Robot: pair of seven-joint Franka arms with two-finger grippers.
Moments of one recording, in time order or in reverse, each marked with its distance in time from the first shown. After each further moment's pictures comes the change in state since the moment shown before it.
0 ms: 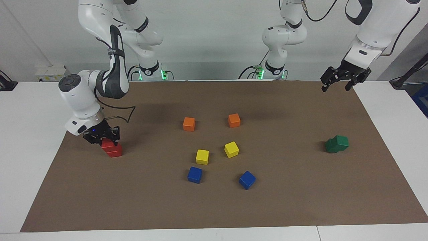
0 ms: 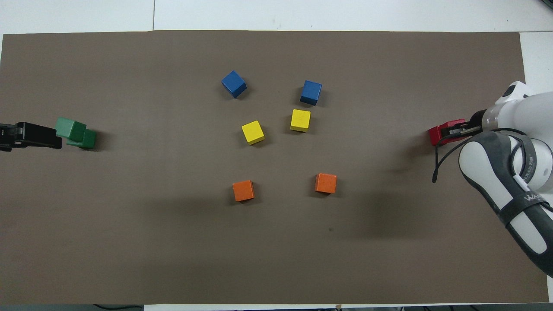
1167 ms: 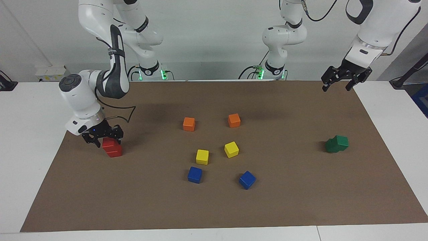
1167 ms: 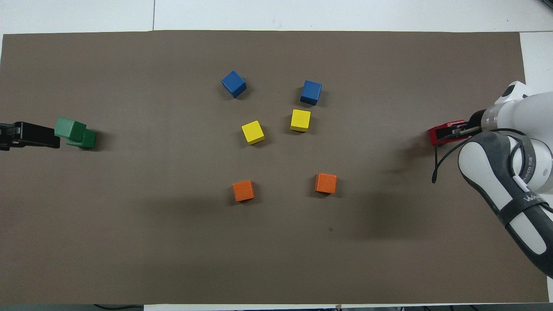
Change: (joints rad) left arm 0.000 0.000 0.001 0.005 0.000 0.000 0.006; right arm 0.001 -0.002 0.003 0.001 0.000 0.002 0.000
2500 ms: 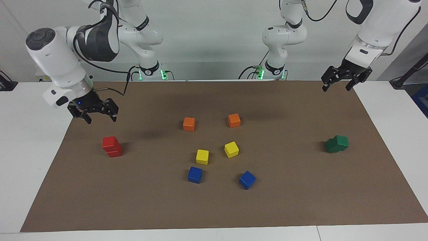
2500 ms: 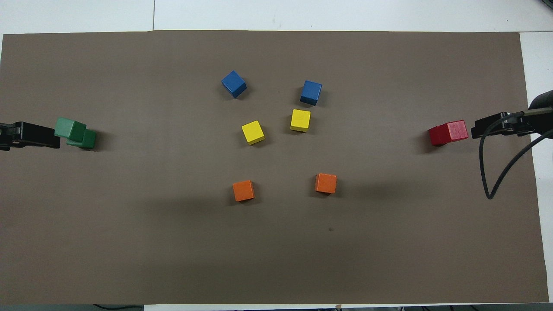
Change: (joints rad) left arm 0.000 0.000 -0.001 0.000 0.000 0.000 0.001; right arm 0.056 -0.202 0.011 0.367 0.001 -0.715 0.230
